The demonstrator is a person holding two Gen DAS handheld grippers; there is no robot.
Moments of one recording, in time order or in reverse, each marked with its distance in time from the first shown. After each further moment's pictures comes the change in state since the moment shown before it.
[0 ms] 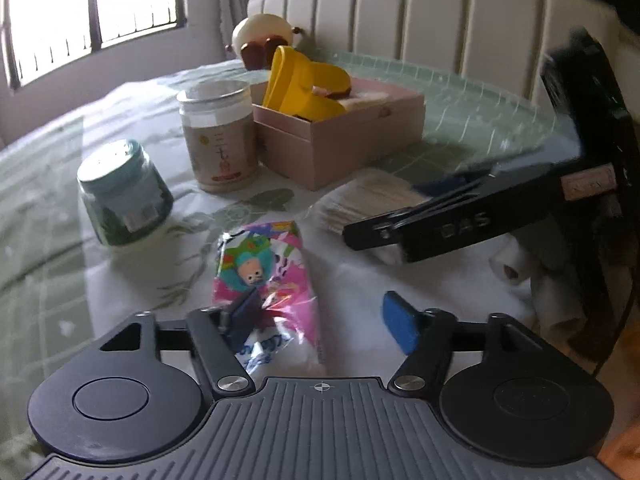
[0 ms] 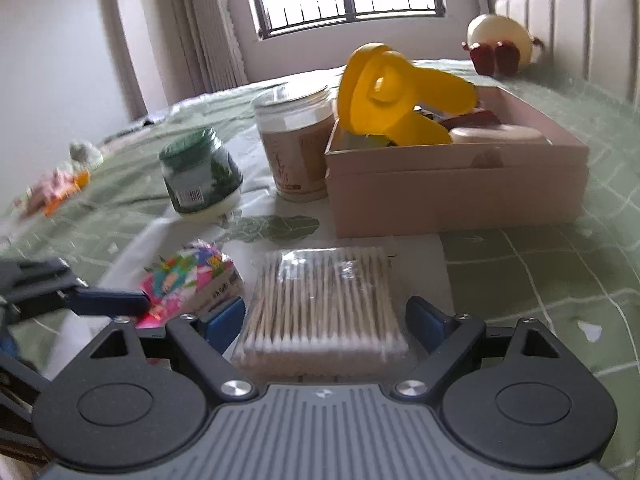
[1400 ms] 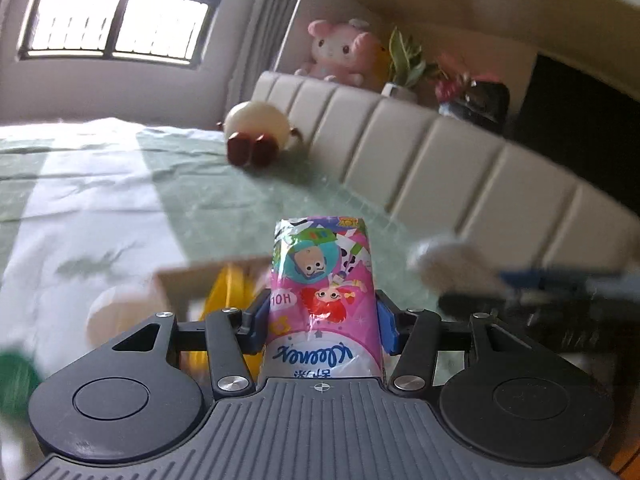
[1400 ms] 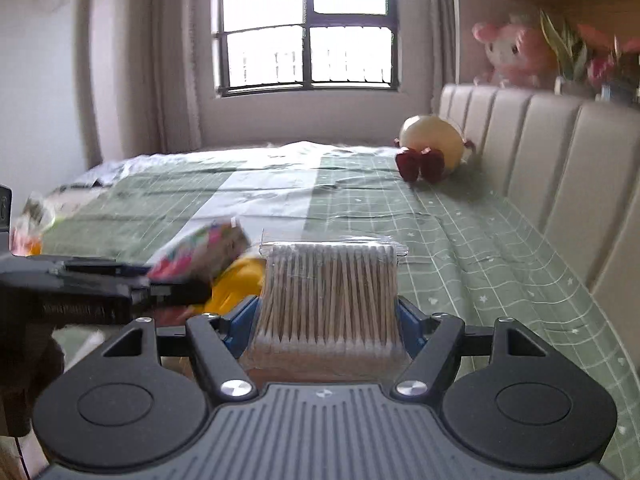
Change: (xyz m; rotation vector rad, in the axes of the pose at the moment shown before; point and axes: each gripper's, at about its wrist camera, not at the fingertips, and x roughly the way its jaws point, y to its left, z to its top) left arm 0.045 0.010 0.208 -0.274 -0.223 -0.157; right arm -0.084 -0.096 0.168 -0.045 -0.127 -0.153
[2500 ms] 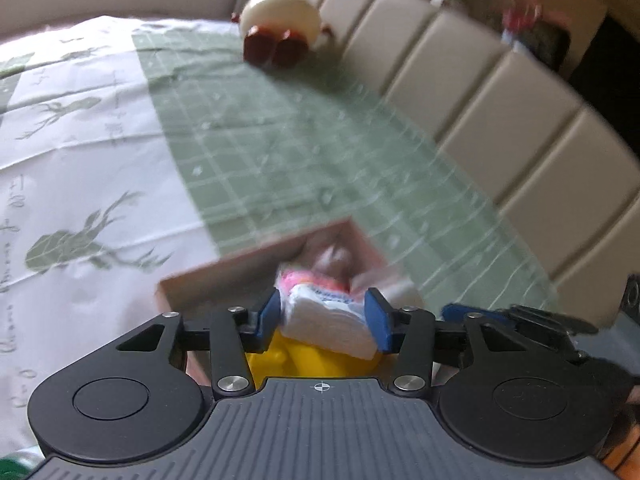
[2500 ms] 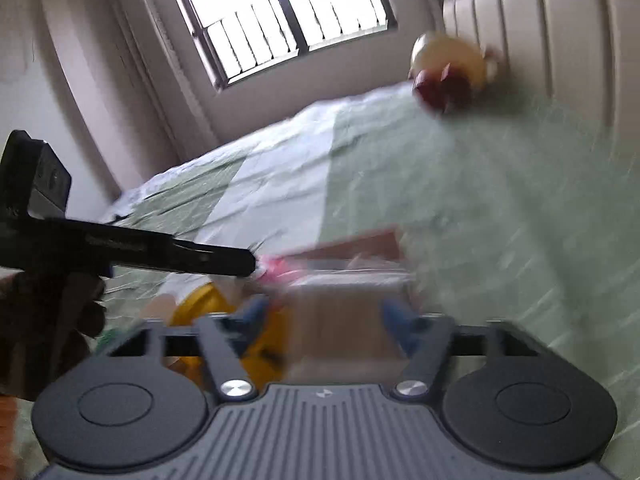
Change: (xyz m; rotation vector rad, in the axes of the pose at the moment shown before) left arm 0.114 0.073 0.043 -0.052 0.369 0.013; right arm 0.122 -0.028 -0.022 0.254 0.150 0.212
